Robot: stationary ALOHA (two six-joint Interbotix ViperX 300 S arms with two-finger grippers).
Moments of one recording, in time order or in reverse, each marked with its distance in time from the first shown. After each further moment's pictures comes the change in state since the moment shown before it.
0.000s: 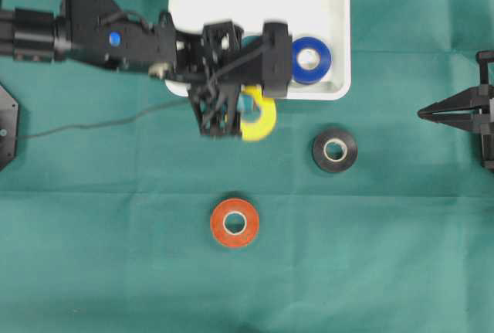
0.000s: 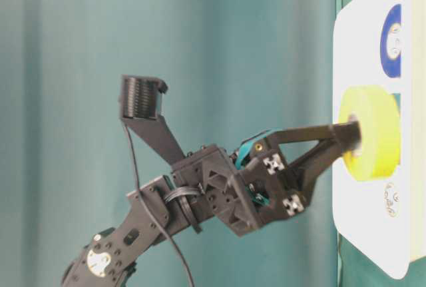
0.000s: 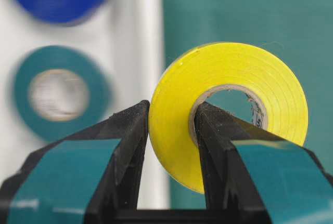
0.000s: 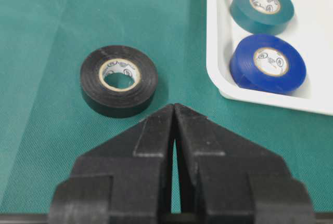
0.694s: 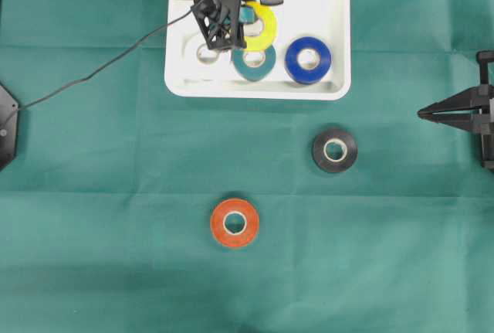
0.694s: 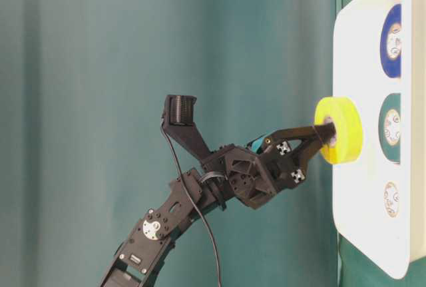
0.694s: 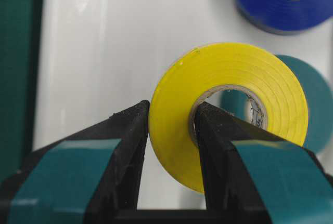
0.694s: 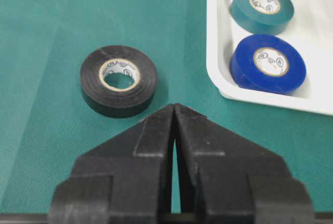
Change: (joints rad) left arm 0.258 0.100 -0.051 0.002 -0.115 0.204; right arm 0.000 0.000 0.000 0.000 0.000 0.000
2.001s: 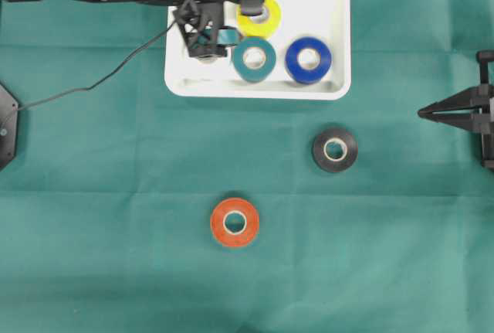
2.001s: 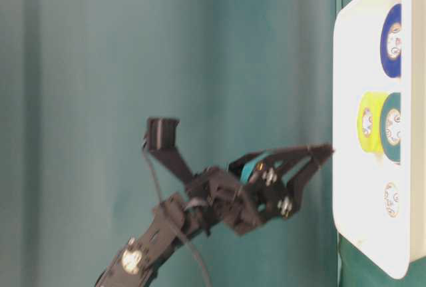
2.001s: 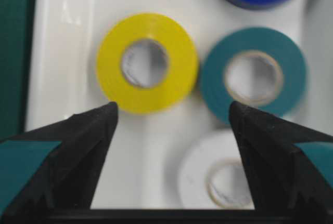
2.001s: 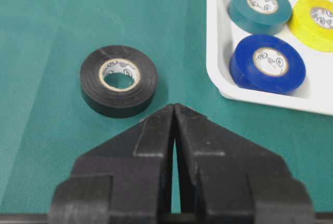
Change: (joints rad) left arm -0.038 -0.137 0.127 -0.002 -0.003 0.017; right arm 0.000 0.000 0.002 0.000 0.000 0.000
